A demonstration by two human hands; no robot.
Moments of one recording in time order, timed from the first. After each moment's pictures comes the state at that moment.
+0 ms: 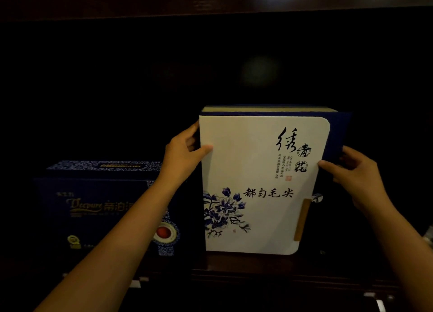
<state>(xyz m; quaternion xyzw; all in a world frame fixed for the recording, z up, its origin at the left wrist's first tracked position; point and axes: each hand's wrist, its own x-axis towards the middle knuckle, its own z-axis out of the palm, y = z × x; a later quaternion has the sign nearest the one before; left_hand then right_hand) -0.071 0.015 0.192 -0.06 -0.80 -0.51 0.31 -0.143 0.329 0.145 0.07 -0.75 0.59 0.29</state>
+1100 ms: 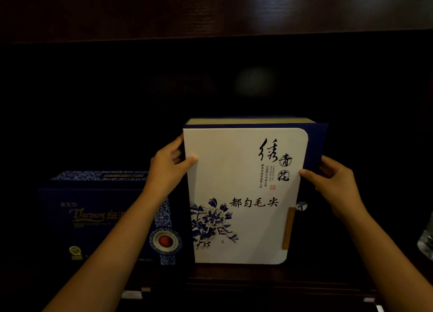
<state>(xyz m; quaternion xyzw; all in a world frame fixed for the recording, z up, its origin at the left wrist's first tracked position) -0.054 -0.014 0.190 -0.05 -0.81 -0.50 0.32 -0.133 0.299 0.142 0.10 -0.75 0.60 0.28</state>
